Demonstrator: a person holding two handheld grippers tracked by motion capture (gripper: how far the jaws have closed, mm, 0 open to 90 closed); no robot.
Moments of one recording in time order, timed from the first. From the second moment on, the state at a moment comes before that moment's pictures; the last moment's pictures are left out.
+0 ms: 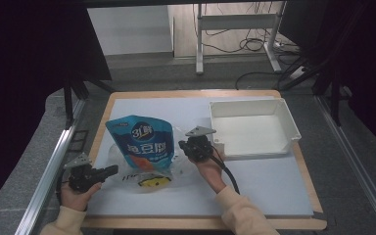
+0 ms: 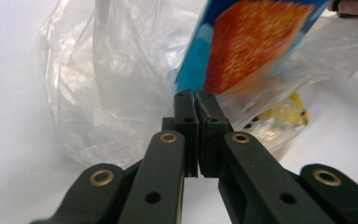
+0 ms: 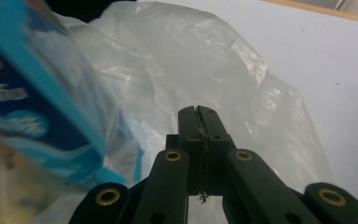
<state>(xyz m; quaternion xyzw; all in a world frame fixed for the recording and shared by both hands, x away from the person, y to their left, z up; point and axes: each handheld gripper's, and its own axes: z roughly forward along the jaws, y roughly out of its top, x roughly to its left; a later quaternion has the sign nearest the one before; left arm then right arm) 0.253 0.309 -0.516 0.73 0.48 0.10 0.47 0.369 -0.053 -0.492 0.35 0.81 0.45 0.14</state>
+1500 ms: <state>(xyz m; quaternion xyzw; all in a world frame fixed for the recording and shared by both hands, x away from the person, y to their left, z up) 0.224 0.304 -0.528 0.73 0.51 0.17 0.43 0.325 -0.124 -0.469 0.28 0.81 0.50 0.09</state>
